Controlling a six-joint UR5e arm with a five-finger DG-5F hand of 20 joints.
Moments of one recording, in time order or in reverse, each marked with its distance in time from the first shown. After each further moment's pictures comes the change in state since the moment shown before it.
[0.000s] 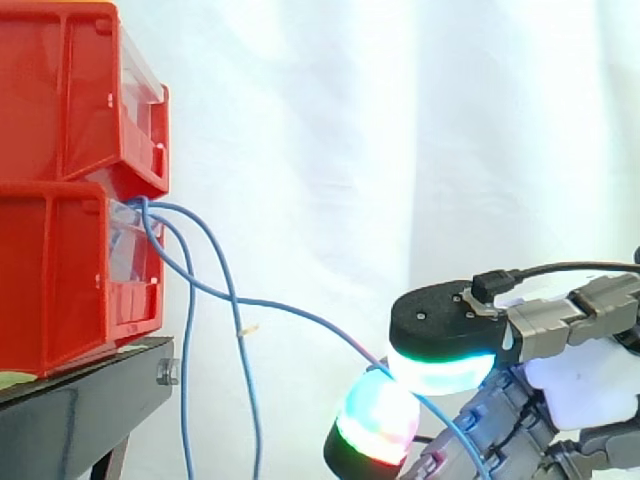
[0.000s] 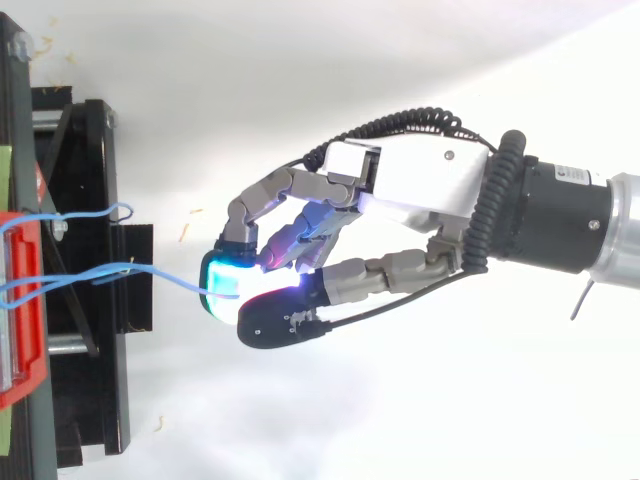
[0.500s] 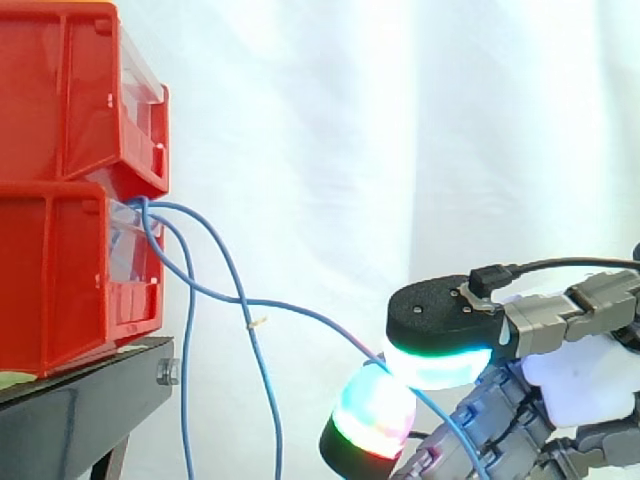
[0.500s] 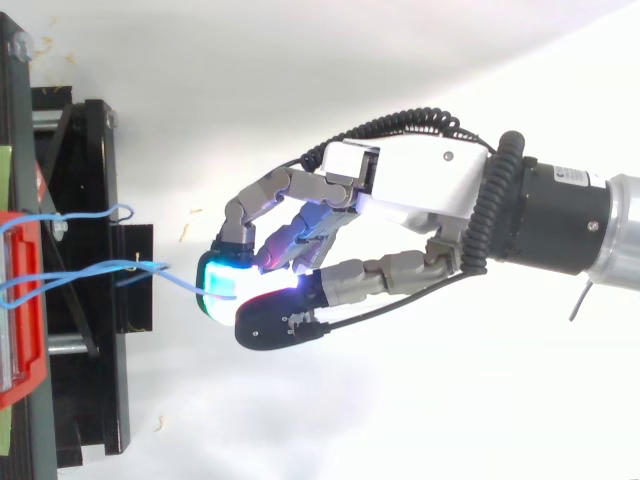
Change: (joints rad) arm 0.001 0.000 -0.001 0.011 0.003 -0.002
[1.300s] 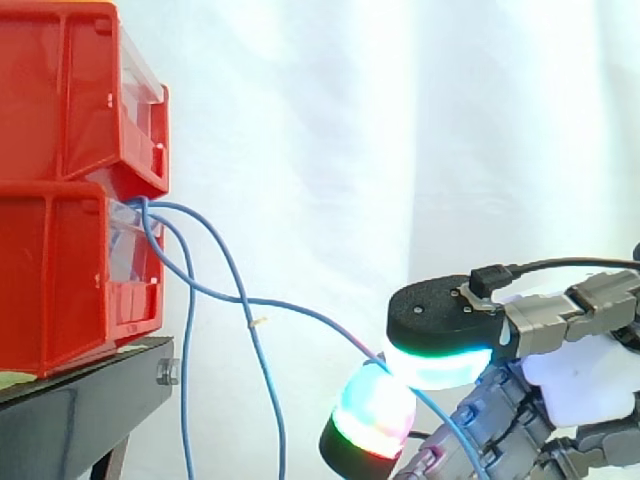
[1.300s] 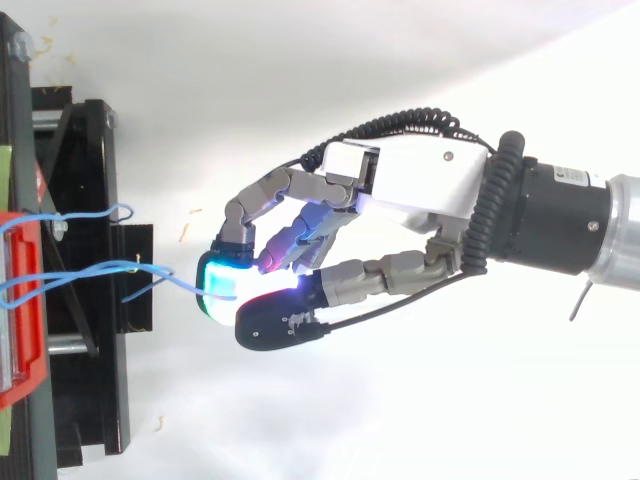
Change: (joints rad) arm 0.000 0.000 0.000 0.000 0.000 0.000
